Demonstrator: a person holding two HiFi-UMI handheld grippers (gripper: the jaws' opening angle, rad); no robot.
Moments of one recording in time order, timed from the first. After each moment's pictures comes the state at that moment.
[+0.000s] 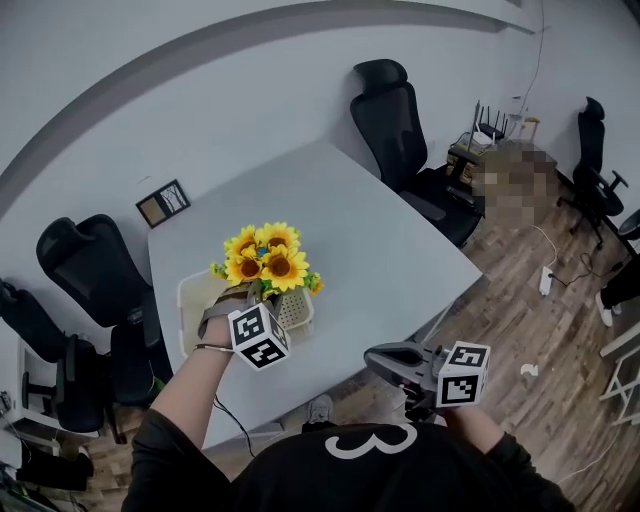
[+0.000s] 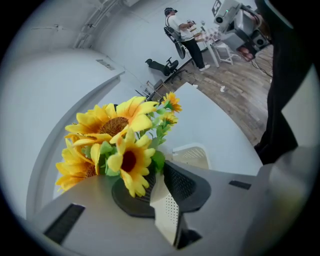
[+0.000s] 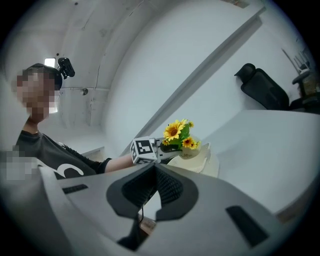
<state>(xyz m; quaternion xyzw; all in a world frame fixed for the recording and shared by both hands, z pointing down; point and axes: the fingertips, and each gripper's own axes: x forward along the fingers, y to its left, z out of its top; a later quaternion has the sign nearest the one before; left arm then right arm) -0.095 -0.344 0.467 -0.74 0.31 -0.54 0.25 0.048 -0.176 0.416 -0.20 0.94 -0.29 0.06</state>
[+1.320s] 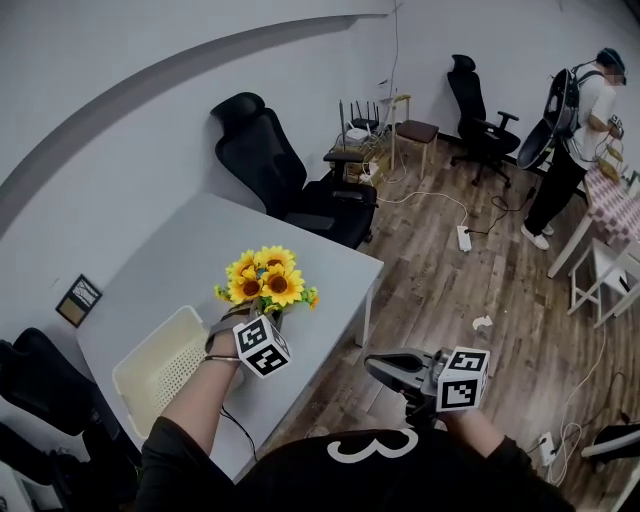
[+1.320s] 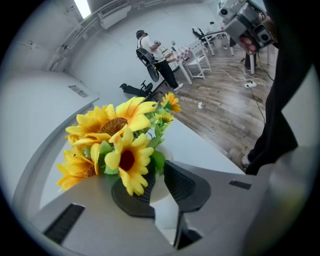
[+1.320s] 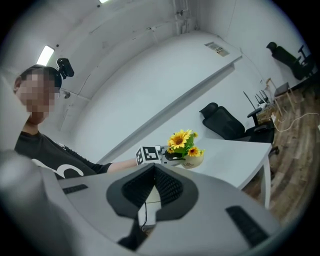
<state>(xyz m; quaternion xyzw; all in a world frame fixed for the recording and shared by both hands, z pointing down) 0.126 -0.345 0.504 -0.80 0.14 -0.49 0.31 0.194 -0.125 0.411 -0.41 0.87 -0.26 0.12</state>
